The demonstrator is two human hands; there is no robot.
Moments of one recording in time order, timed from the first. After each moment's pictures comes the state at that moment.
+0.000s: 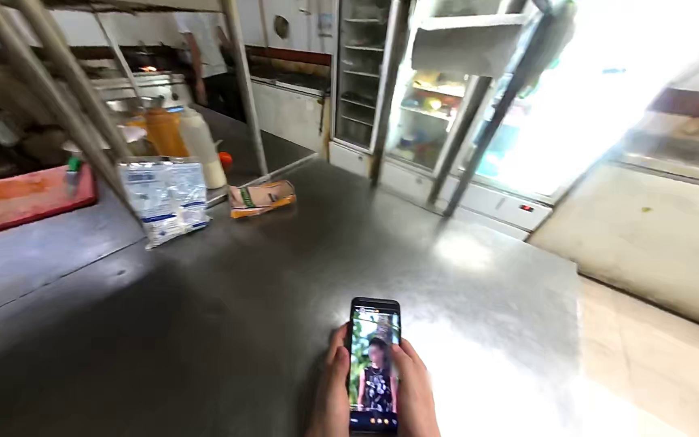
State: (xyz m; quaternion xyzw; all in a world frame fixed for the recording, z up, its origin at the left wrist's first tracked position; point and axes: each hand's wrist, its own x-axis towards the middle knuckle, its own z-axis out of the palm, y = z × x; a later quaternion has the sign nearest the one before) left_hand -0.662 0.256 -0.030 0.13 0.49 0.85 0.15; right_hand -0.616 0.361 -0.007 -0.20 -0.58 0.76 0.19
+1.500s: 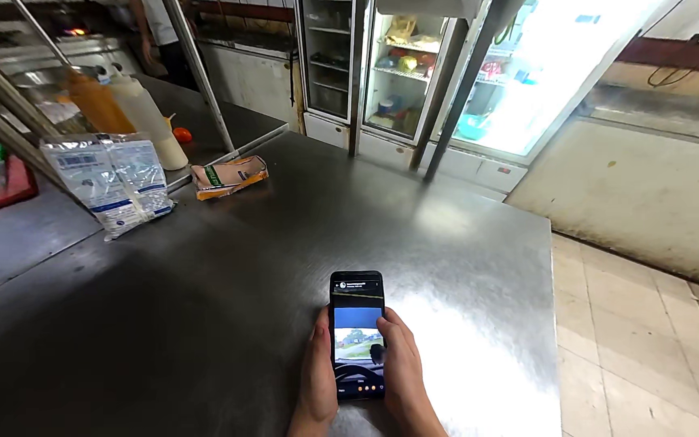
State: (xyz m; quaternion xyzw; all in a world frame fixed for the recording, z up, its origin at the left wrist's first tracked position) left_hand -0.656 0.254 -0.029 0.10 0.54 0.82 0.15; right_hand -0.616 0.363 -0.008 -0.20 -0.58 0.77 0.19
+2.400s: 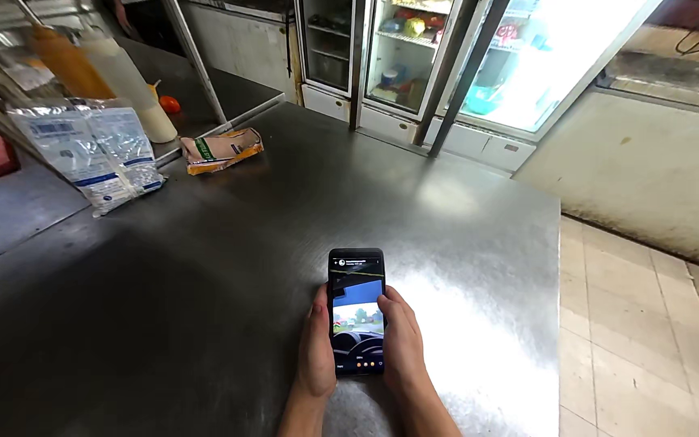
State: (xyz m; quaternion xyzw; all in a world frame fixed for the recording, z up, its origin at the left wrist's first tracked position) left_hand -0.656 0.252 -0.028 0.08 0.57 0.80 0.16; right_hand -0.615 0.363 -0.012 -0.22 -0.58 0.76 0.19
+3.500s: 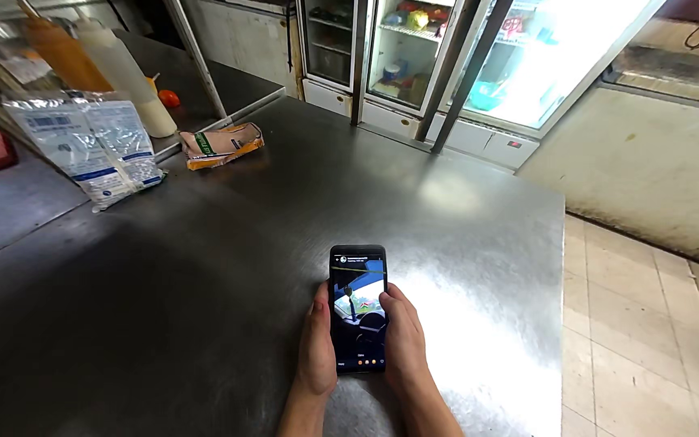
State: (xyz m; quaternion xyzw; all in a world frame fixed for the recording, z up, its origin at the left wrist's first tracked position) left_hand -0.655 0.253 -0.028 0.07 0.58 0.80 0.15; right_hand -0.616 0.363 -0.012 -0.24 -0.58 0.76 0.18
